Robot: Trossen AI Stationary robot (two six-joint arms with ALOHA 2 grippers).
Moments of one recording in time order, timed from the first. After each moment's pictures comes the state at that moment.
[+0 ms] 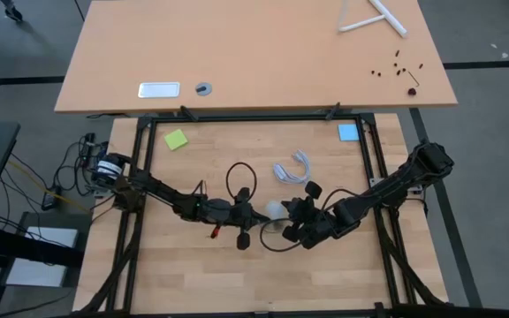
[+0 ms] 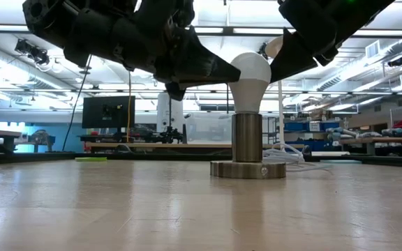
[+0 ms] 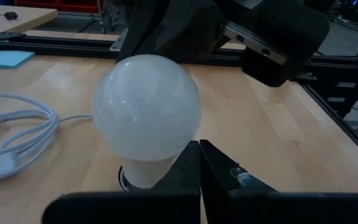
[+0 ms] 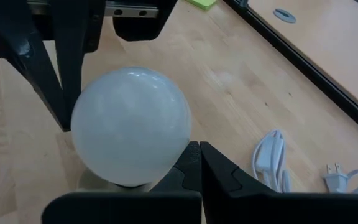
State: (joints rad) left arm -0.25 1.77 0.78 0.74 -0.23 -0.16; right arm 0.47 1.58 0.96 -0.36 0.86 0.61
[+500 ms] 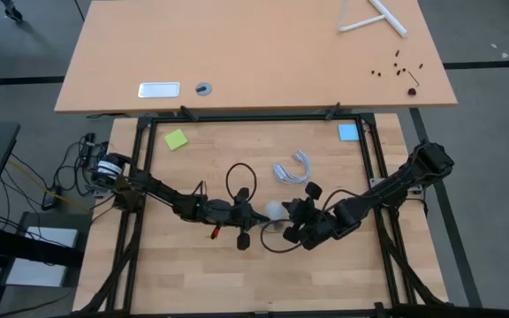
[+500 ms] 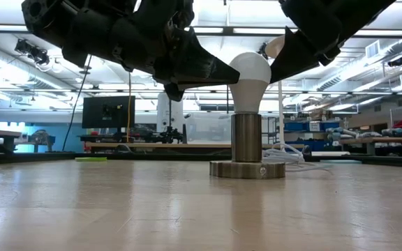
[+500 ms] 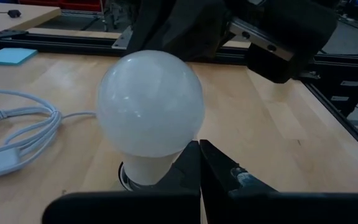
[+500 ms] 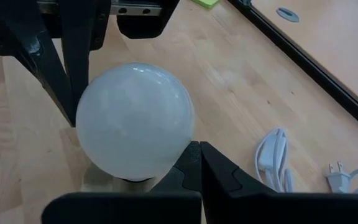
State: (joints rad) left arm -0.25 1.78 0.78 0.74 -0.25 -0.16; right arm 0.48 1.58 0.96 -0.36 0.85 0.61
